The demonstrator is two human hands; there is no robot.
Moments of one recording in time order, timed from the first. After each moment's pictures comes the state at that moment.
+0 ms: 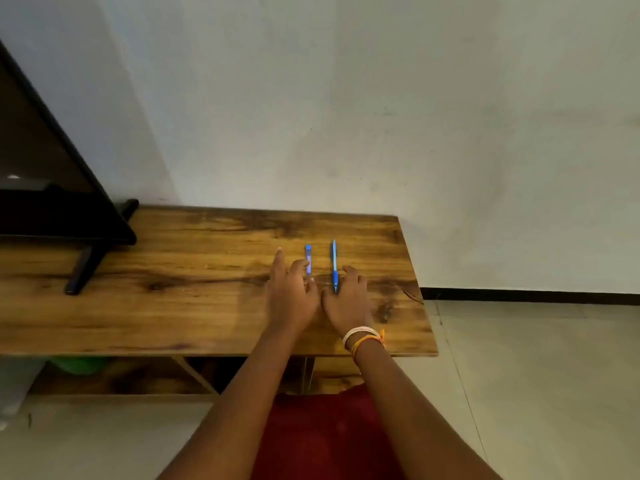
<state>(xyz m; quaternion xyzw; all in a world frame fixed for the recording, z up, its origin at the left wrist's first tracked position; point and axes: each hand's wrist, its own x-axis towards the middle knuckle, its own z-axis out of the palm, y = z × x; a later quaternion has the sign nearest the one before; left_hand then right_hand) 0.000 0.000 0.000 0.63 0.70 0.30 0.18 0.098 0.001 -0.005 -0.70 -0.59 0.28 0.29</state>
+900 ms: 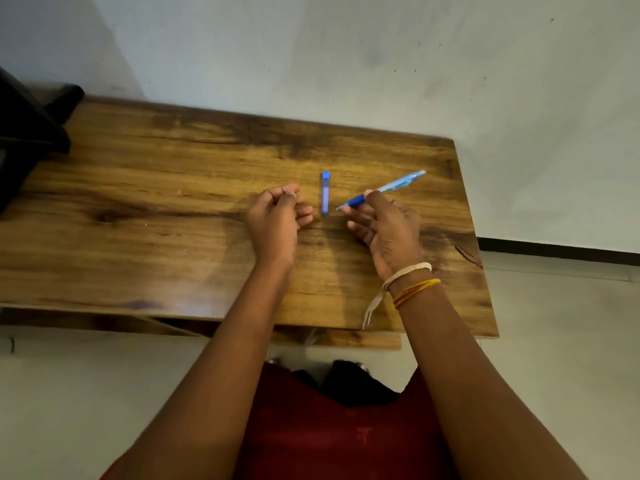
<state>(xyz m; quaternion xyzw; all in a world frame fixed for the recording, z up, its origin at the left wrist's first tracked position) -0.016 0.059 -0.047 0.17 0.58 0.63 0.49 0.109 0.064 -0.029 -0.54 -0.21 0.61 0.54</state>
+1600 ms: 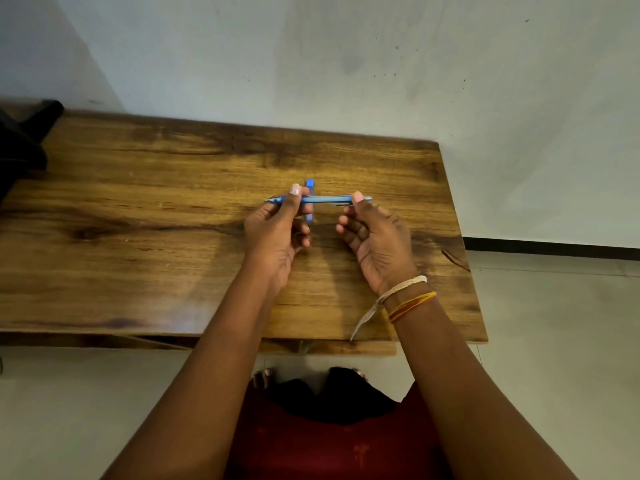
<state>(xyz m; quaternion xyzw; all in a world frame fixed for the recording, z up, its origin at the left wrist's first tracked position) -0.001 0.054 -0.031 0.18 0.54 0.59 0.58 0.121 0.063 -0.034 -0.47 -0.19 0.66 0.56</state>
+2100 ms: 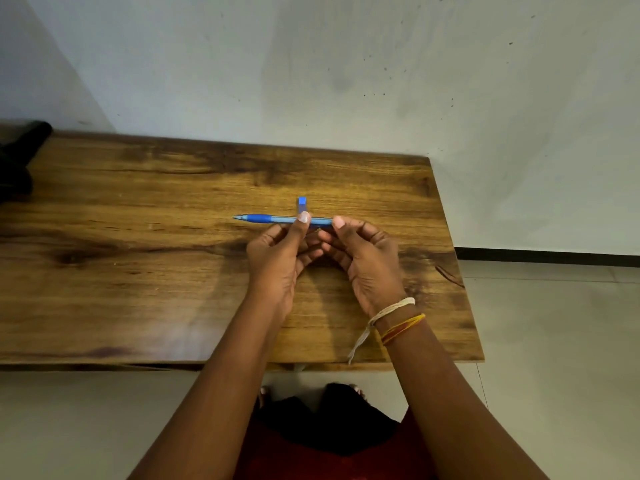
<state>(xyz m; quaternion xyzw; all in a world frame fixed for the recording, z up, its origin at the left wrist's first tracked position) 0.012 0.054 -0.032 0.16 0.52 0.59 0.59 0.119 0.061 -0.035 -0.45 -0.24 0.65 0.56</state>
